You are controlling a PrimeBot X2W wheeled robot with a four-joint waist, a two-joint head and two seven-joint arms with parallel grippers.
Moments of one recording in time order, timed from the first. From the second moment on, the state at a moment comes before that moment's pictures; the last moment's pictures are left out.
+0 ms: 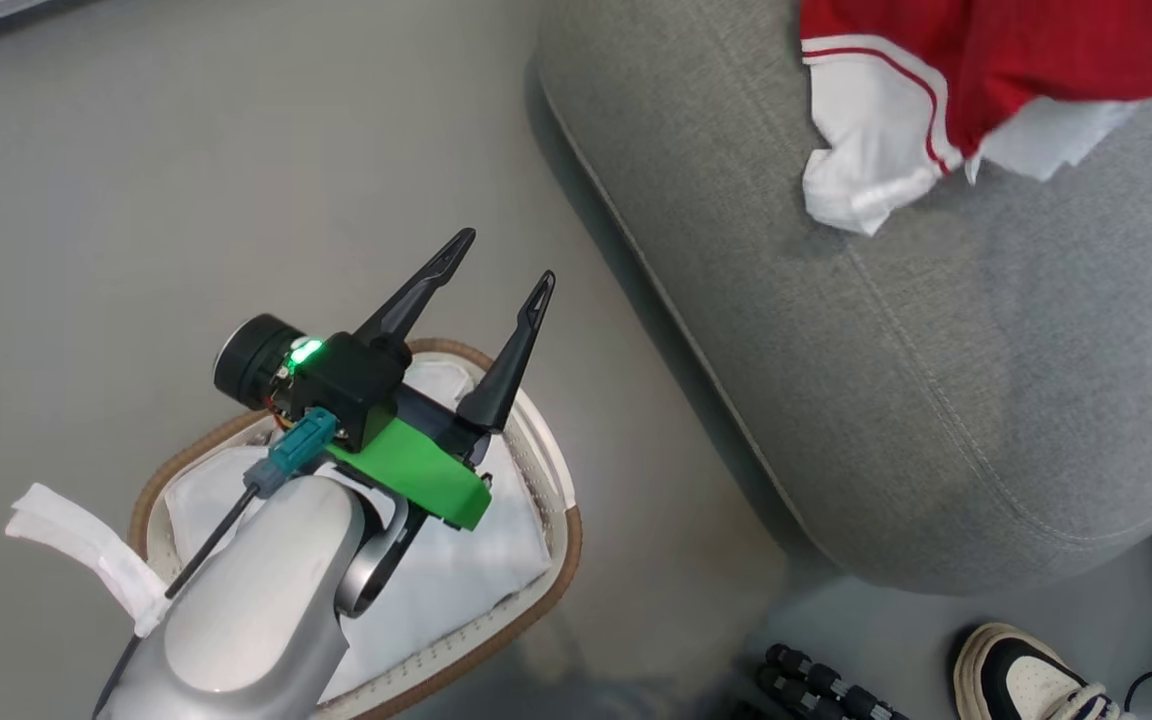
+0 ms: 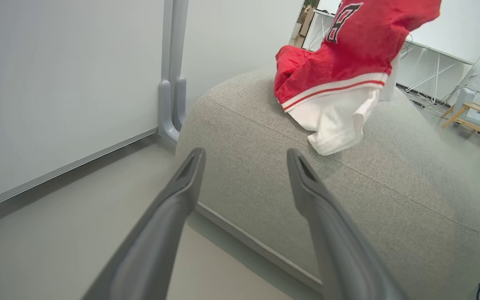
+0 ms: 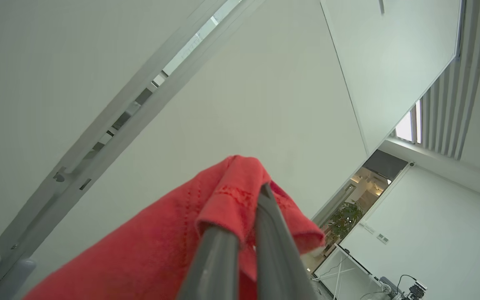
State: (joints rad) left arm -0.55 0.27 -0.65 0.24 -0.42 -0.13 -0.26; right arm -1.23 -0.50 -0.13 0.41 -0.18 0.13 -0.26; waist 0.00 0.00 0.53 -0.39
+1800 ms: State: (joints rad) left arm -0.25 0.10 -0.16 0.37 -0.29 -0.13 -0.26; right arm -0.39 -0.05 -0.08 0.39 -0.01 0.13 -0.26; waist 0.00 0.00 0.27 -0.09
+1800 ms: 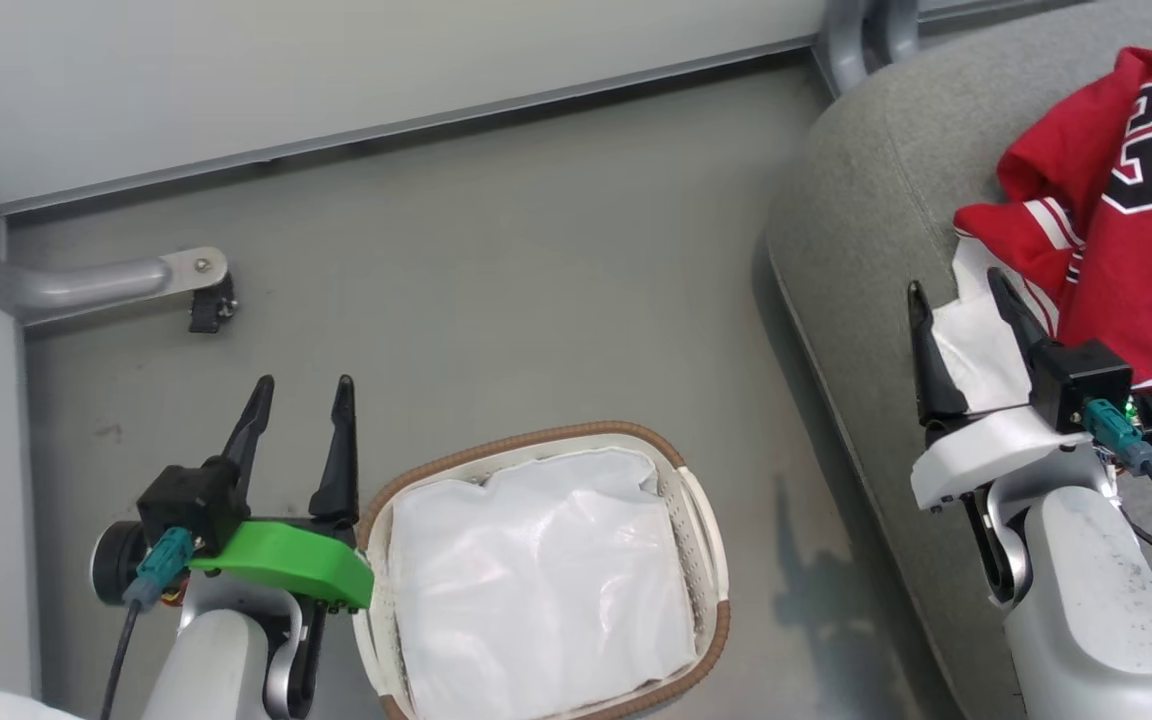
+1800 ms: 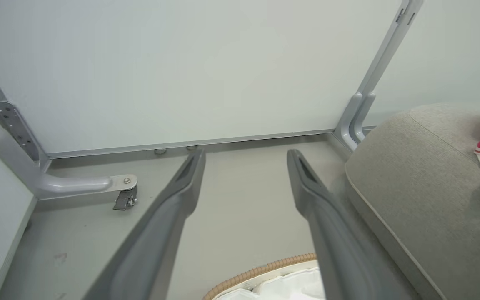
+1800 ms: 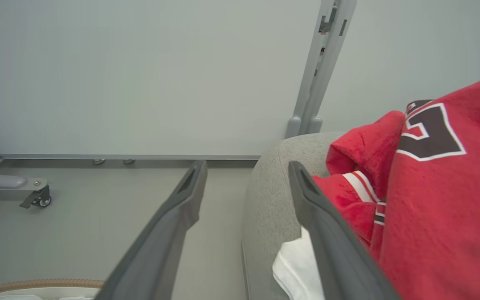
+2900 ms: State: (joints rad) left arm -0.05 0.05 -0.03 0.42 -0.33 -0.13 -0.25; right arm -0.19 -0.04 0.05 0.43 0.14 0.13 -0.25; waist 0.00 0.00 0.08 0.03
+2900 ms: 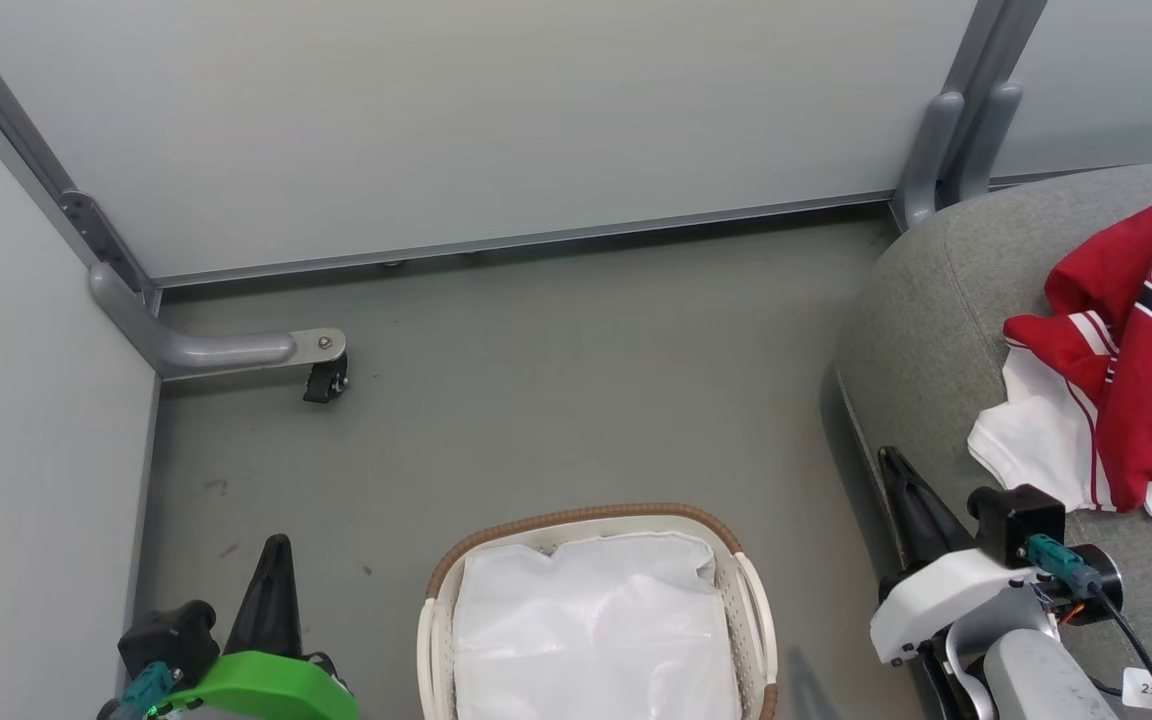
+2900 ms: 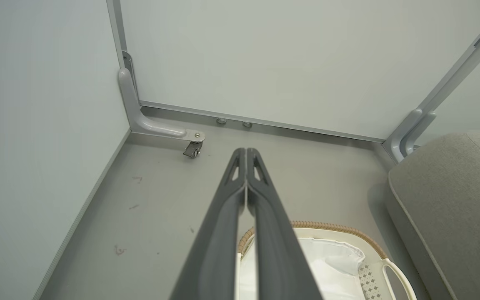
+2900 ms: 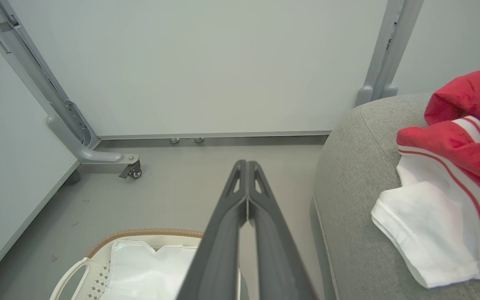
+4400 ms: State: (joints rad) left arm -0.06 0.05 0.04 0.33 -0.99 -0.13 -0.06; right arm -0.15 -0.04 -0.03 0.34 0.90 0.13 -0.06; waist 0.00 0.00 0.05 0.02
